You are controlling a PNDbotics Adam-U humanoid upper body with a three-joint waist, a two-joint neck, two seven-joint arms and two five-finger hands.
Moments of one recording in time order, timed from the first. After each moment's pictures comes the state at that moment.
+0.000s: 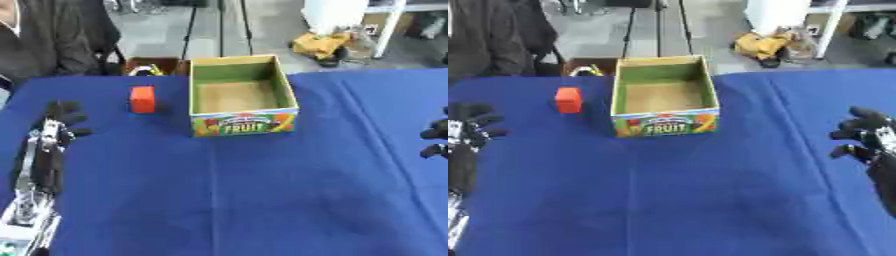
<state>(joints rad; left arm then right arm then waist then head) -0.20 0.30 0.08 -1.66 0.18 -0.13 0.14 -0.19 -0.42 -0.04 -1.73 -0.47 -0.07 0.09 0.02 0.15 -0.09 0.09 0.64</state>
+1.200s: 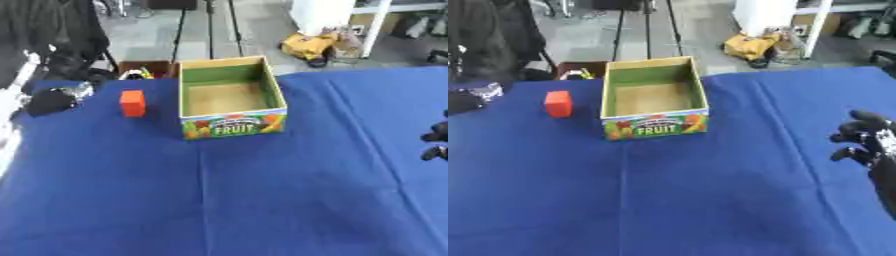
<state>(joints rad) -0.72 0.70 0.00 -1.21 -0.68 -0.02 -0.28 -0.18 -0.44 -0.03 -1.73 -0.47 -0.06 0.10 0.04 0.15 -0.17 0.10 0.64</state>
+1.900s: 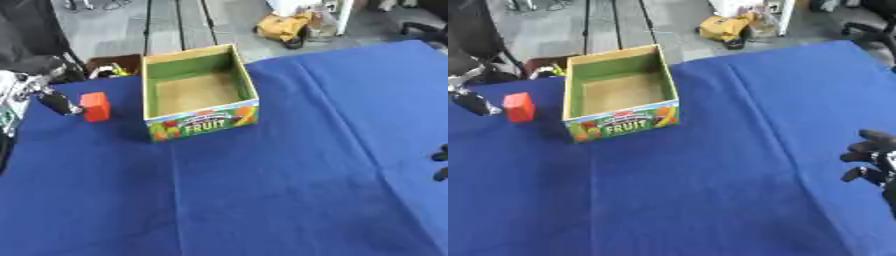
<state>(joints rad) -0.96 0.65 0.07 -0.71 -1.15 -0.17 -0.31 -0.19 -0.44 -0.02 -1.73 -0.45 -0.06 0.12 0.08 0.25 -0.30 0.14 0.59</state>
